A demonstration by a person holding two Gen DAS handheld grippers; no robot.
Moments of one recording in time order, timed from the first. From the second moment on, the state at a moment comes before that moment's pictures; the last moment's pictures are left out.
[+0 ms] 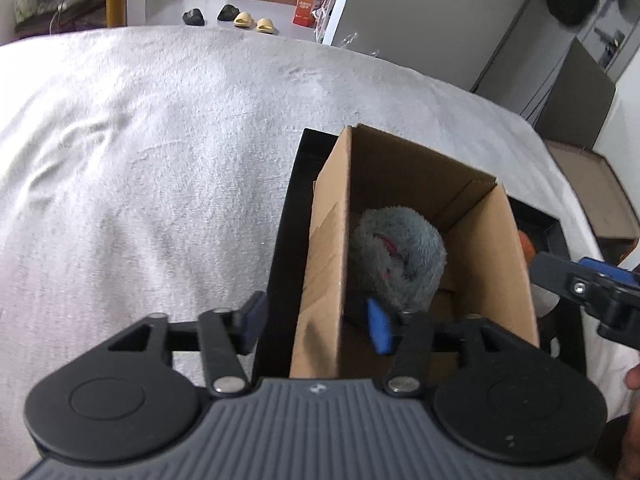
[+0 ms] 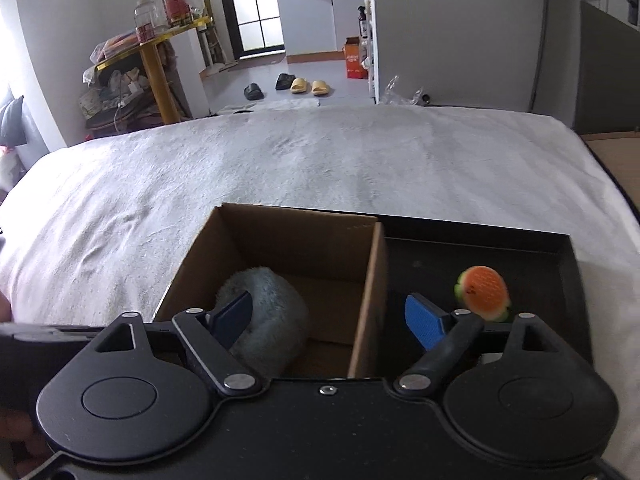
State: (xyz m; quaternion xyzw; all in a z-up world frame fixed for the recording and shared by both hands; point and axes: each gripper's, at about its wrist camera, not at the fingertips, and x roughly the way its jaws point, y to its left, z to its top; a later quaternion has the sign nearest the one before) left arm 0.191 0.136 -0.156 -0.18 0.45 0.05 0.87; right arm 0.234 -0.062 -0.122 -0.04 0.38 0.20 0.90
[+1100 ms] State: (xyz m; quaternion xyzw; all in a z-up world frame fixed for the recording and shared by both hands) left arm 0.183 0.073 -0.155 -0.02 0.49 0.13 0.86; right arm 0.218 -0.212 -0.197 0.11 0.39 0.06 0.91
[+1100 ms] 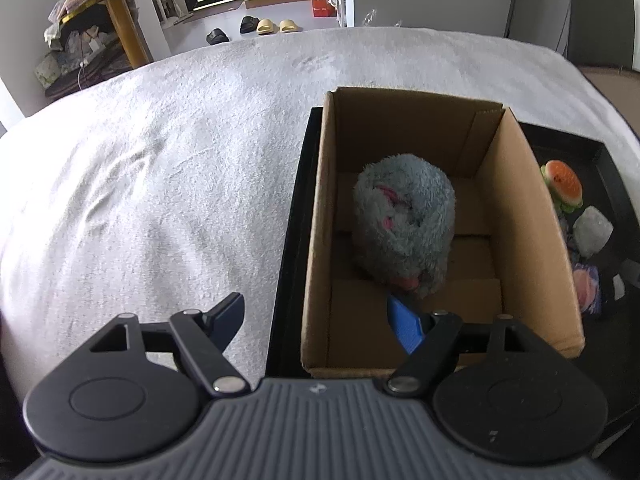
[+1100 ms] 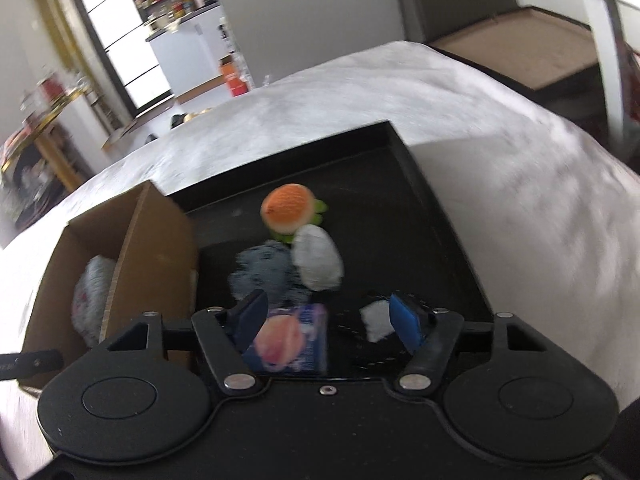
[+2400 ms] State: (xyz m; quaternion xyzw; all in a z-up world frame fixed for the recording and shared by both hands) left arm 0.193 0.060 -0.143 0.02 0.50 0.14 0.86; right arm 0.218 -0.229 -0.190 0.14 0.41 0.05 0.90
